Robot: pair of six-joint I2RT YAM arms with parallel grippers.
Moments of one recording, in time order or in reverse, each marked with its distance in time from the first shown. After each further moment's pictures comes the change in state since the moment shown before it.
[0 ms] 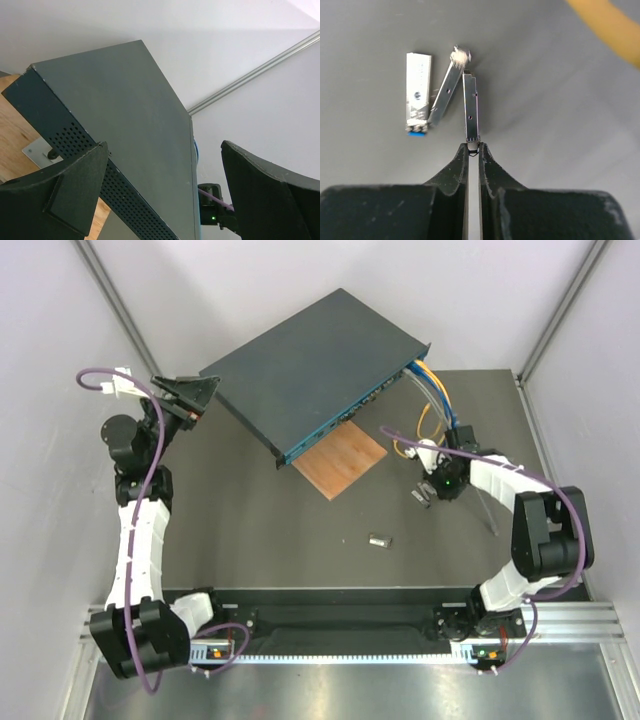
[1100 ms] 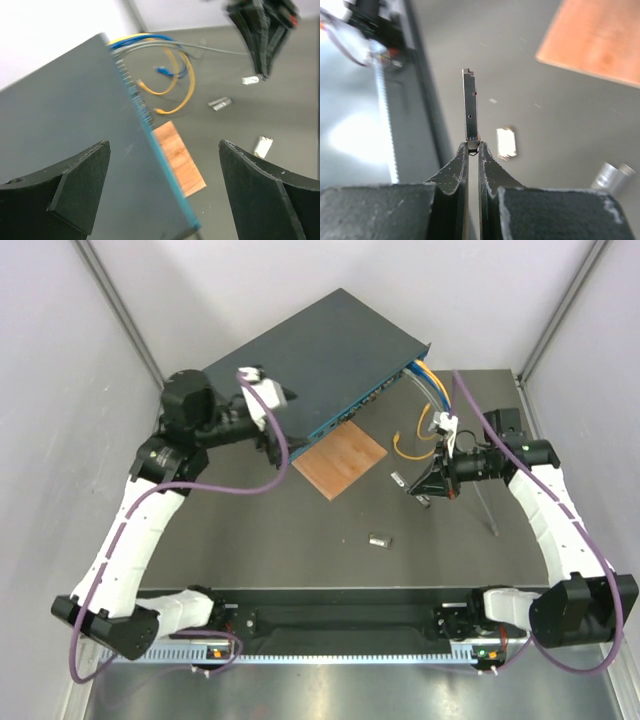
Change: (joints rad) left arm -0.591 0.102 0.528 -0.835 0.164 1.510; right arm -0.052 -0.374 0.228 -0.504 -0.933 0.060
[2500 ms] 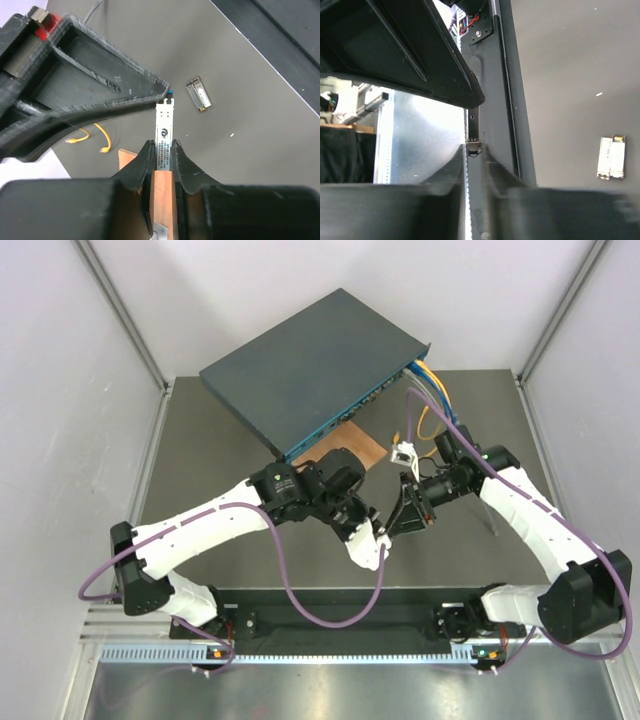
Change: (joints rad) left arm -0.725 0.275 -0.006 -0.415 -0.393 0.841; right arm 0.284 0.040 -0.080 -0.066 -0.109 0.128
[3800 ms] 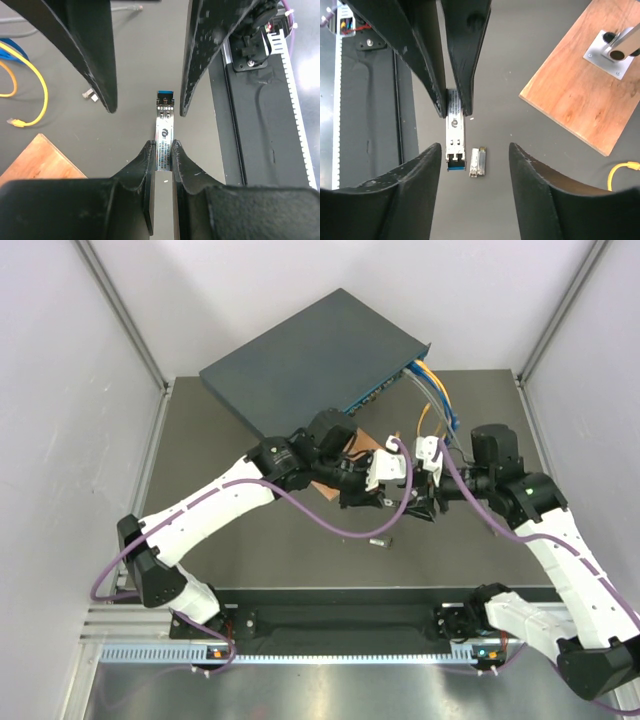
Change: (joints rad) left arm 0.154 0.079 0.116 0.151 0.191 -0.783; right arm -0.002 -0.295 0.010 0.278 0.291 -0.126
